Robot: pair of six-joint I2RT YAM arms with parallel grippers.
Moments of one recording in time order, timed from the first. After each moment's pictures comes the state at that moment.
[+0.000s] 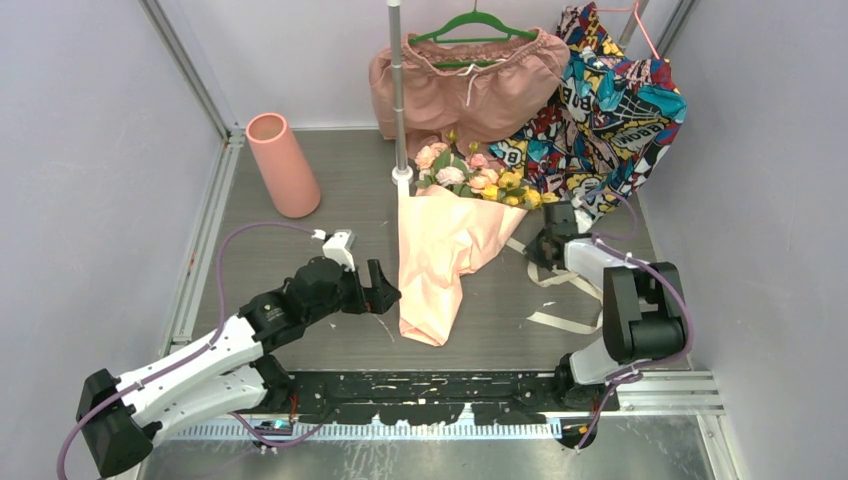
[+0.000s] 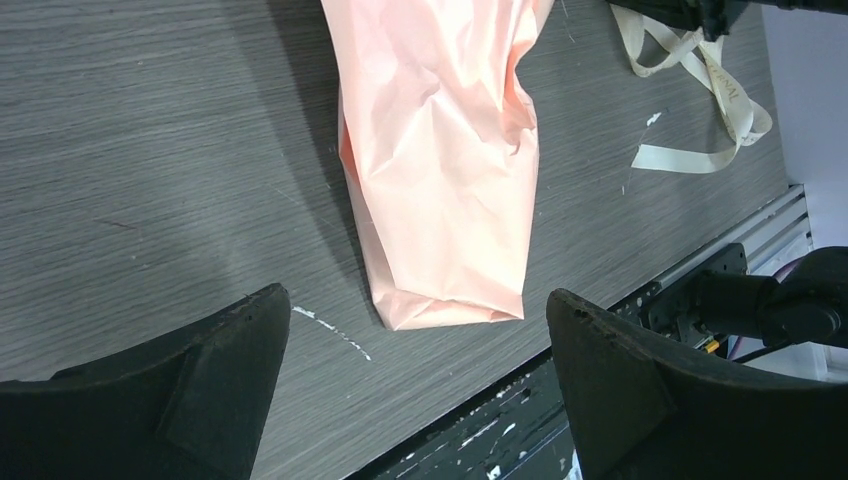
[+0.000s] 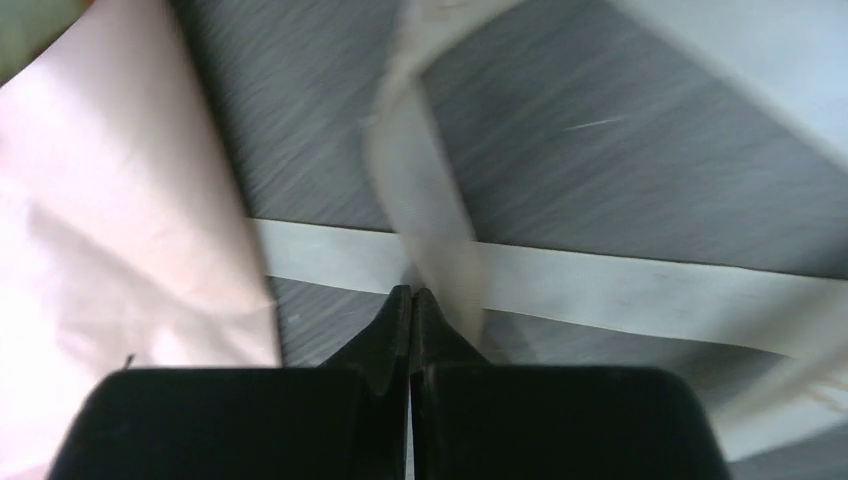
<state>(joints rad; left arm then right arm) -0.85 0.82 0.56 -0.29 -0.11 -0.71 0.11 1.53 0.72 -0.16 0.10 0.81</state>
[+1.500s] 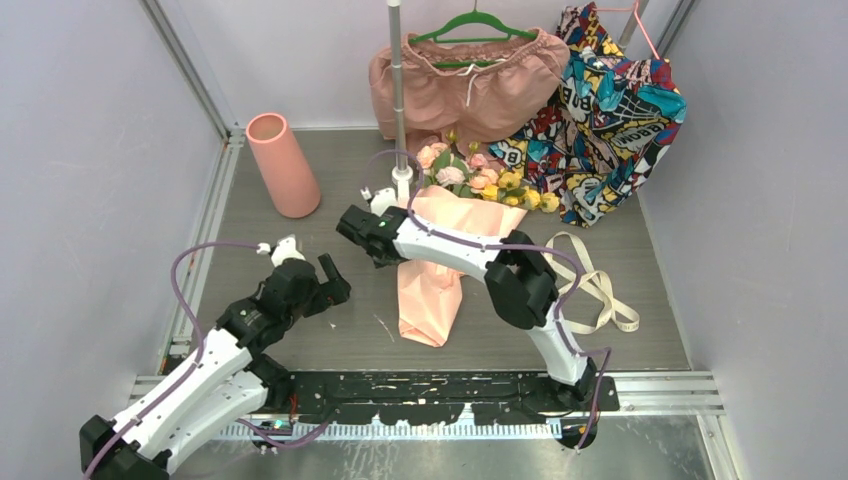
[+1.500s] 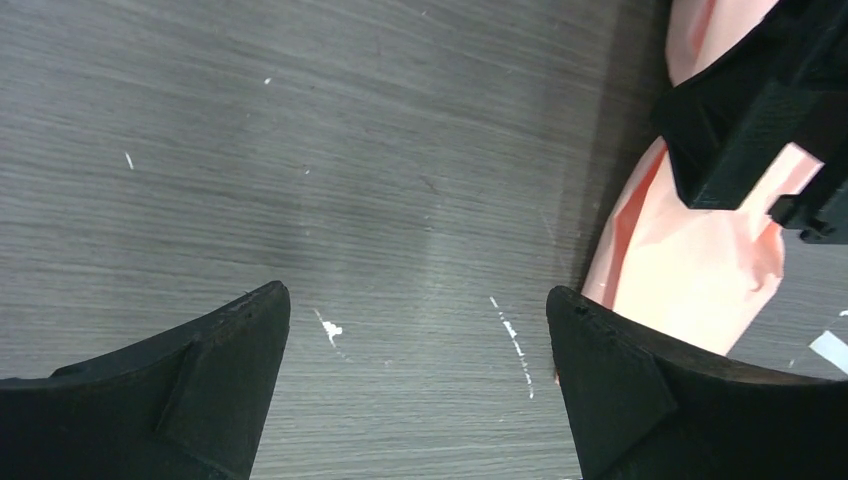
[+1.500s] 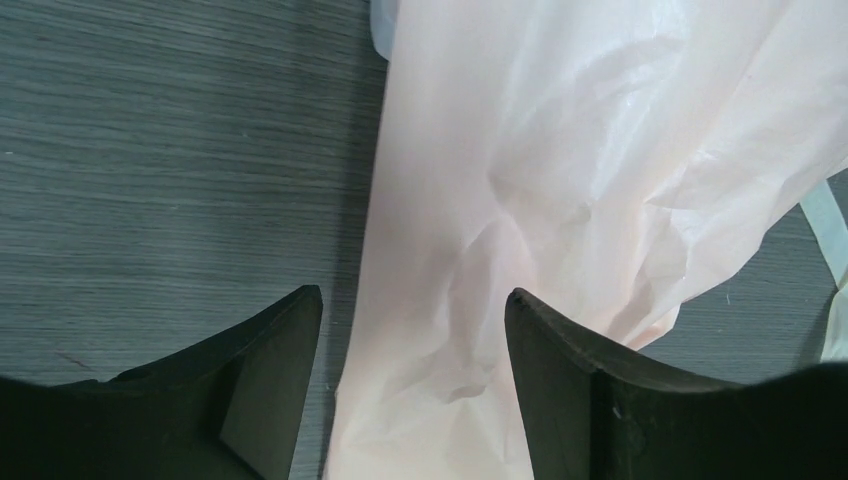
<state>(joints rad) -0.59 0.67 0.52 -0.60 -0.30 -0.82 1.00 2.13 1.79 -0.92 0.60 0.68</state>
